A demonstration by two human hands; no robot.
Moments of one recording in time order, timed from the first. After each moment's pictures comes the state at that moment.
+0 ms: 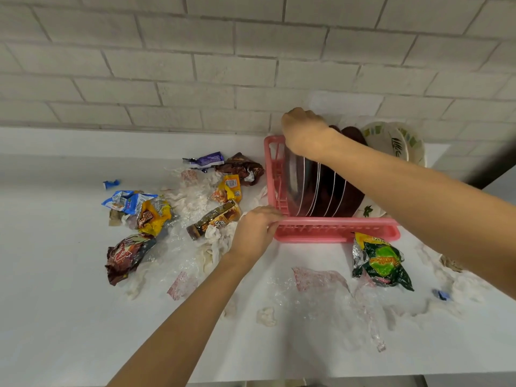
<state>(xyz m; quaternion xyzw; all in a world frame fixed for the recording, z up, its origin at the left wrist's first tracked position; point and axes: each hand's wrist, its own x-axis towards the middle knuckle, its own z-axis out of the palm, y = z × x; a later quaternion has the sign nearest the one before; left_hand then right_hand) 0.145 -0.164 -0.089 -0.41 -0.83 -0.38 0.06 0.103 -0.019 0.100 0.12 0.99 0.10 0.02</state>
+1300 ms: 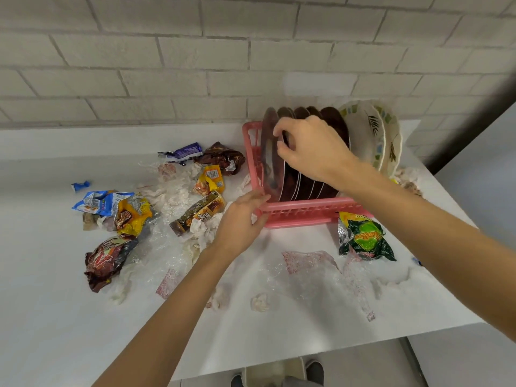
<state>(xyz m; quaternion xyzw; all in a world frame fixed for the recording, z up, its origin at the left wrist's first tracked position) 0.141 -0.177 -0.087 -0.41 -0.82 -0.41 -0.03 0.194 -0.019 0.088 0.05 0.98 -0.09 -0.16</state>
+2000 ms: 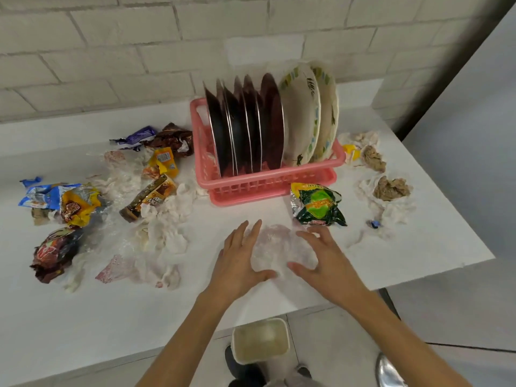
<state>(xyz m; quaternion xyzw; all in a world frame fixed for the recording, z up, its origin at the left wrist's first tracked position) 0.291 -0.149 -0.125 -0.37 -0.88 -0.21 -0.21 0.432 0.014 -0.089 0.24 0.92 -0.32 -0.01</state>
